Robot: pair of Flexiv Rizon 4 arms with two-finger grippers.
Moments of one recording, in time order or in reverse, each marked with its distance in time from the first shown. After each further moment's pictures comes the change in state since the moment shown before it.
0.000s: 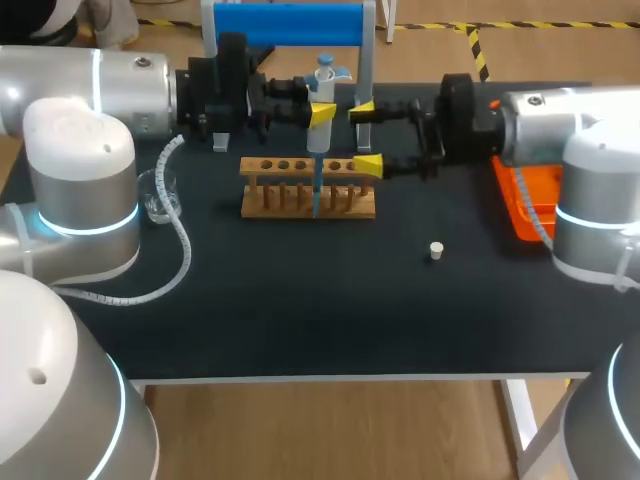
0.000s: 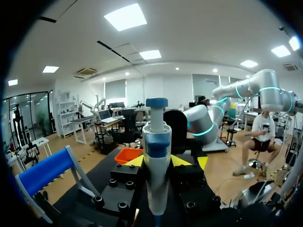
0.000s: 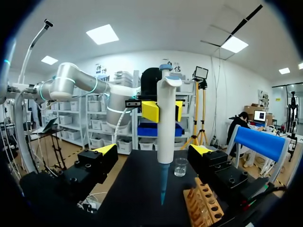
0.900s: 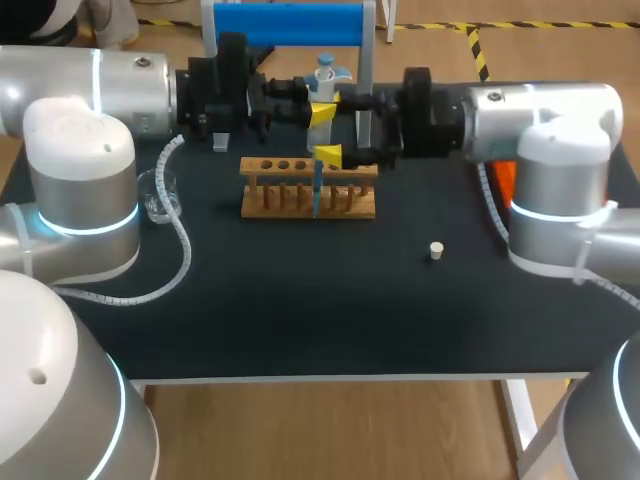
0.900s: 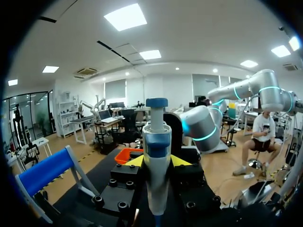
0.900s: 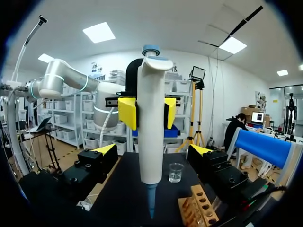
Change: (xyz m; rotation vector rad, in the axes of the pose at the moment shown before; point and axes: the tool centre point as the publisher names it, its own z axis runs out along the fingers) left arm 0.000 0.000 0.000 0.000 0.000 0.000; right arm -0.022 0.000 0.045 -0.003 -0.037 -0.009
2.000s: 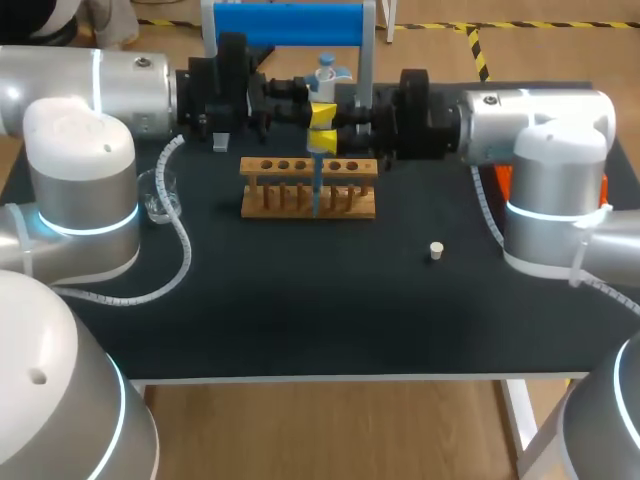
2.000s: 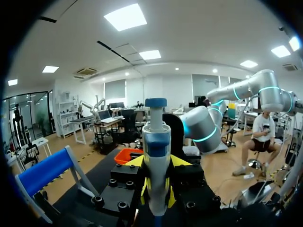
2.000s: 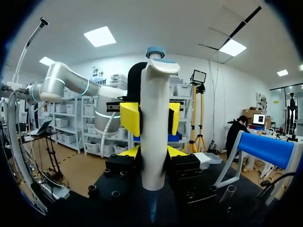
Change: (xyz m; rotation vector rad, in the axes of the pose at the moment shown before) left arm 0.001 0.000 0.000 0.001 0.001 0.000; right arm 0.005 0.006 0.005 -0.042 0.010 0.005
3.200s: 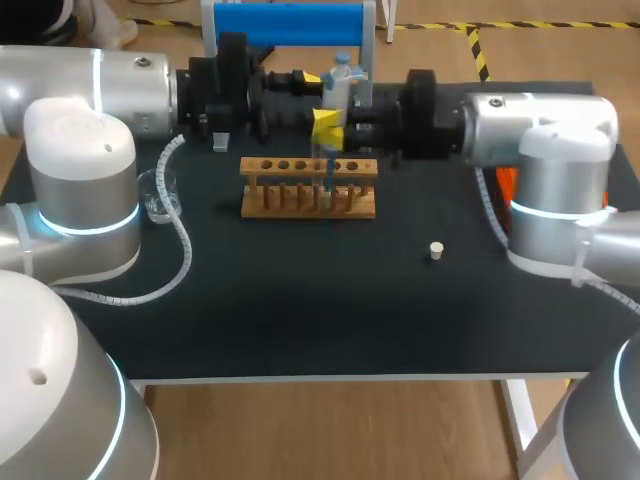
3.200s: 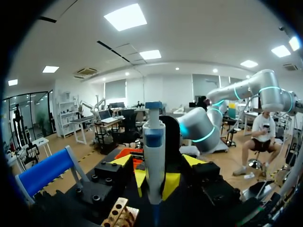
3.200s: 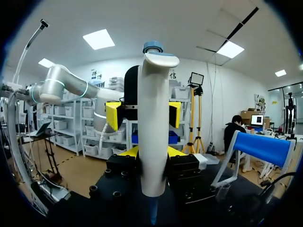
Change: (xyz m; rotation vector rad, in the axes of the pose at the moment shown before) left arm -0.001 0.000 0.000 -0.001 -0.002 0.000; right arm -0.009 -0.002 -0.017 -0.030 -0.013 0.004
